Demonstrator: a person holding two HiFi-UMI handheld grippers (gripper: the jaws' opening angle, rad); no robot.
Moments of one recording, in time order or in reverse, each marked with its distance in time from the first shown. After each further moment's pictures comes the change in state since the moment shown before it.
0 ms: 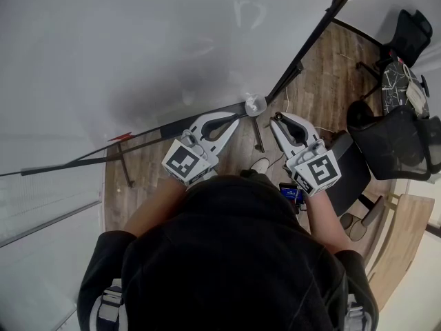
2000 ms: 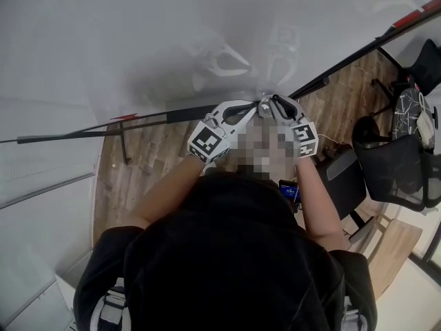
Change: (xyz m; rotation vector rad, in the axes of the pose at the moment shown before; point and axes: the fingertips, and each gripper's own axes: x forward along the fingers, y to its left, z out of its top) left arm 0.033 0.050 -0.072 0.005 0.034 0.112; right arm 0.116 -0.060 -0.137 -0.020 0.229 0.008
